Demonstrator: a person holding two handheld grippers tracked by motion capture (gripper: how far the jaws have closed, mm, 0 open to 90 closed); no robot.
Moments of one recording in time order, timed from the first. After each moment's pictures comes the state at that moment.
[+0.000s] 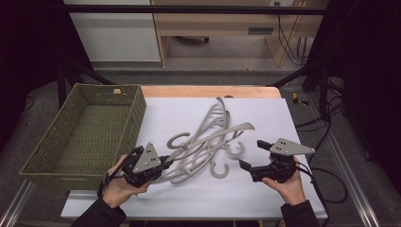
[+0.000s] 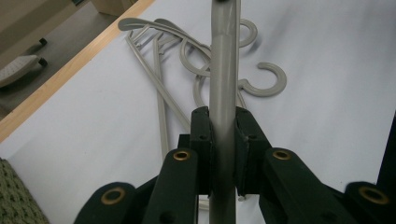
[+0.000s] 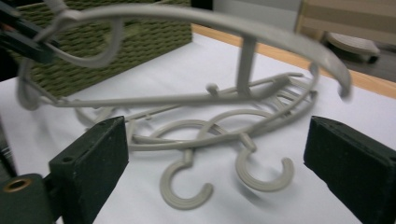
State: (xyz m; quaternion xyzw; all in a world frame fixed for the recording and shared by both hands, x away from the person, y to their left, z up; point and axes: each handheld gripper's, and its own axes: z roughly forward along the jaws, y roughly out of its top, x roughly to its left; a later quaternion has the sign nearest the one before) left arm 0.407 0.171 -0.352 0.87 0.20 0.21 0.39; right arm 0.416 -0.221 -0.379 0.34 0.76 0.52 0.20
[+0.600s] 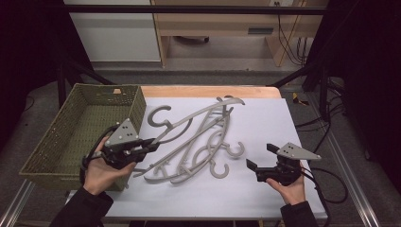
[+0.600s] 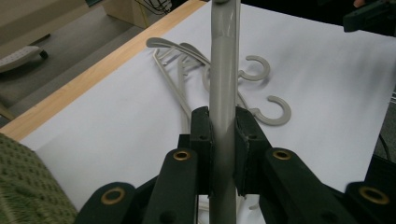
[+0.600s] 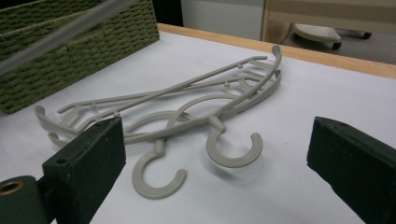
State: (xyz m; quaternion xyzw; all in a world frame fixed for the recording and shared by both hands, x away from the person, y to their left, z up) left arm 0.425 0.205 -0.299 0.85 0.25 0.19 0.43; right arm 0.414 -0.237 -0.399 0.40 0.73 0.51 0.22
